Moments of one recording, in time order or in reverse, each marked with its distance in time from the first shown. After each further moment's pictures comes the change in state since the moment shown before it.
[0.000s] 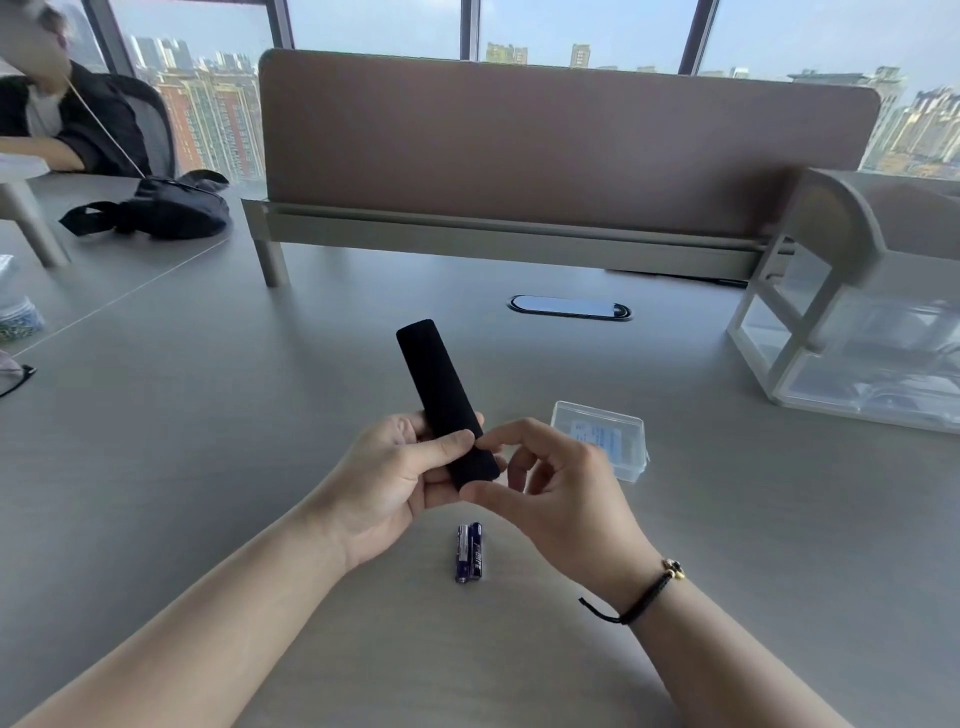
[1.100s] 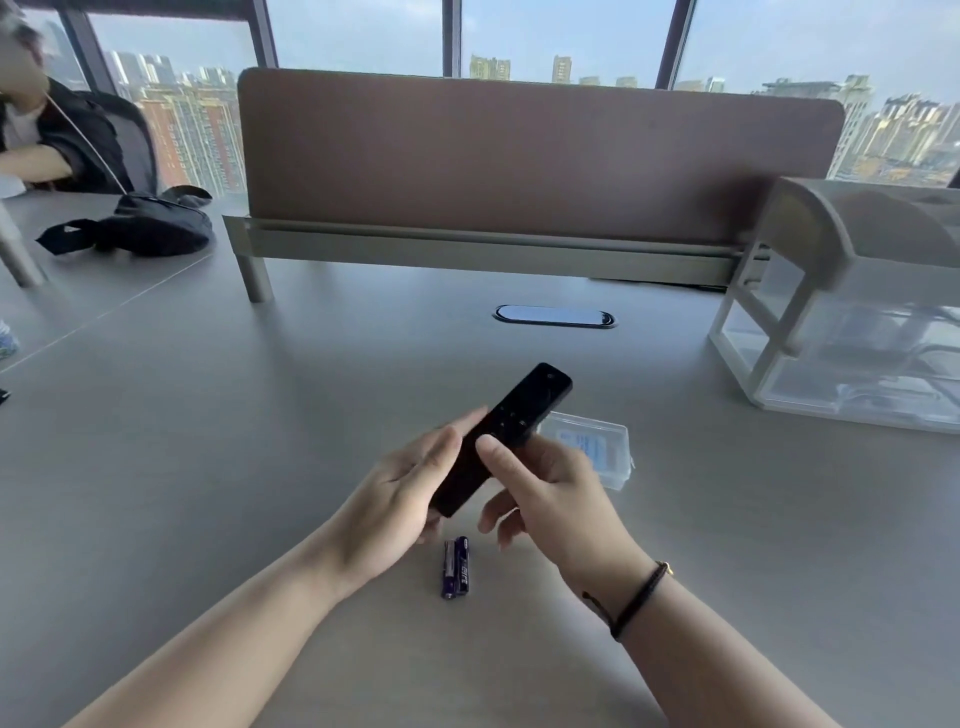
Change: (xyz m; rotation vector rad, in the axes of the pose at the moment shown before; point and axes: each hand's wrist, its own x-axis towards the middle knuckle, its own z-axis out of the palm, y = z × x) left_hand -0.004 -0.011 0.008 0.500 -0.100 0.240; right_hand 0.004 -0.009 0.000 0.515 -0.051 0.332
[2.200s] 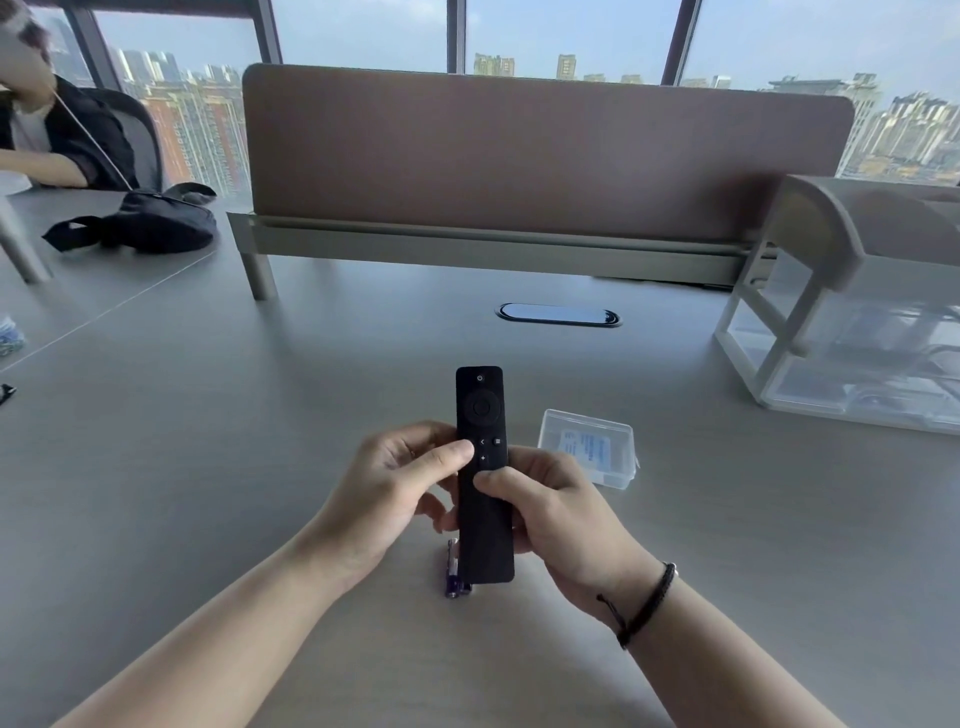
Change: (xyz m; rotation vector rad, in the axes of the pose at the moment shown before) left_hand 0.002 0.002 -0.005 -0.141 0.096 0.040; right_hand -0.008 -0.009 0.005 0.062 -0.155 0.104
